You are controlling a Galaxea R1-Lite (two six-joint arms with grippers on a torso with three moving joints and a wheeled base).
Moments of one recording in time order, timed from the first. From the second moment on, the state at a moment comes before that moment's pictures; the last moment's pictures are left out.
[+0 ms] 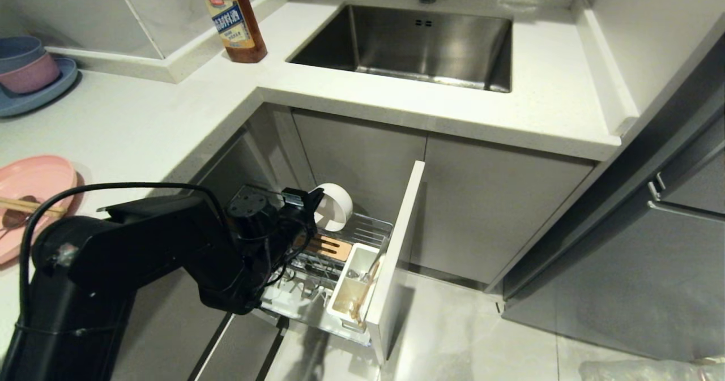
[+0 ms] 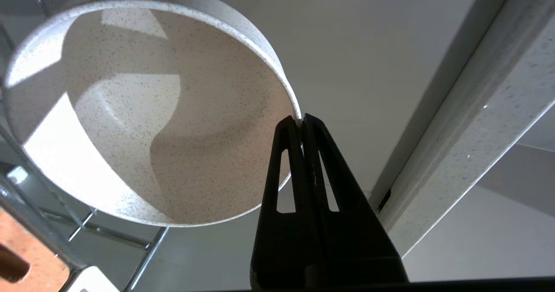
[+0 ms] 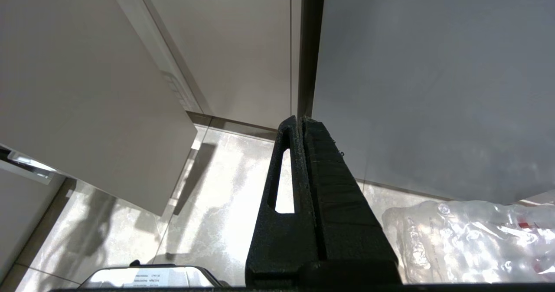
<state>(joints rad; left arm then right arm) -0.28 2.35 -0.96 -1.51 -0.10 -1.53 0.00 0.00 0.00 0.00 -0.01 0.04</state>
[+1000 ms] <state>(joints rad) -0.26 2.36 -0.96 -1.52 -0.16 -1.52 0.00 0.00 0.00 0.00 -0.02 0.04</state>
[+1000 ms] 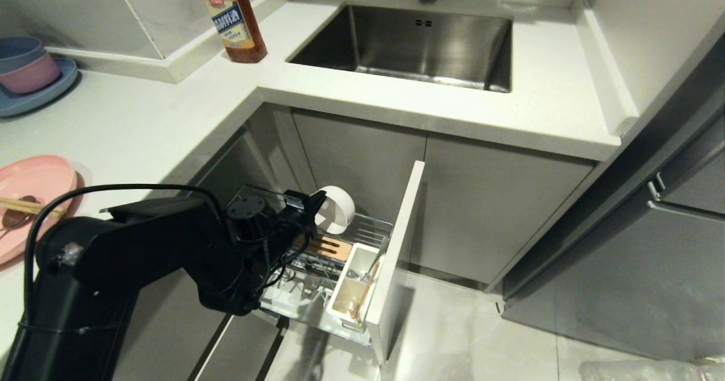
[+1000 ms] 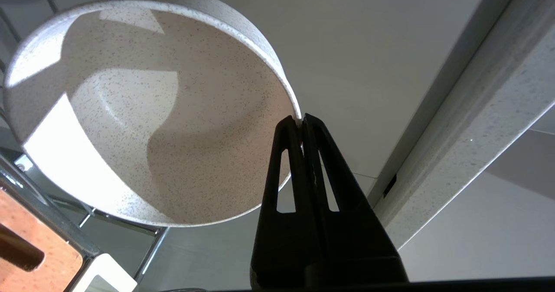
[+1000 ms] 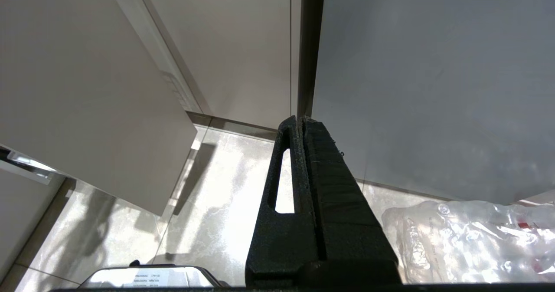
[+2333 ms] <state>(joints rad) -0.25 2.38 -0.98 -1.52 -0.17 -1.52 0.00 0.00 0.00 0.00 -0.02 0.04</state>
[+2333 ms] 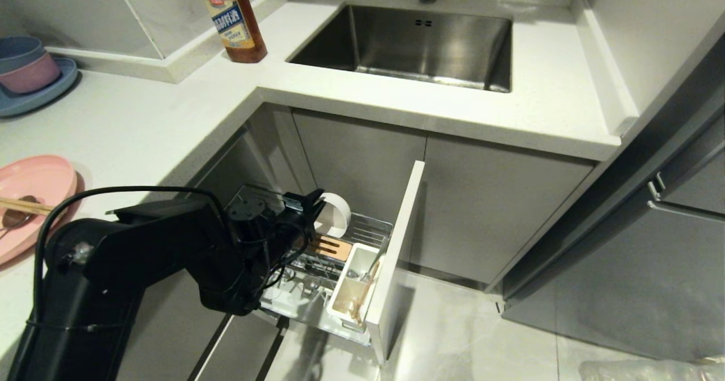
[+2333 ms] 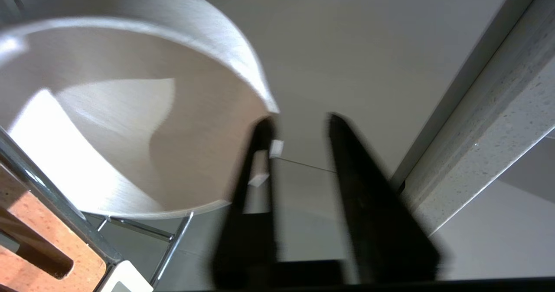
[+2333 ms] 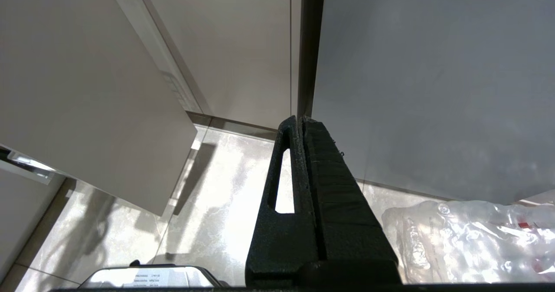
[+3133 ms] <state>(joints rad) -0.25 2.30 -0.90 -1.52 -0.17 -1.48 0.00 0.00 0.00 0.00 -0.02 0.04</state>
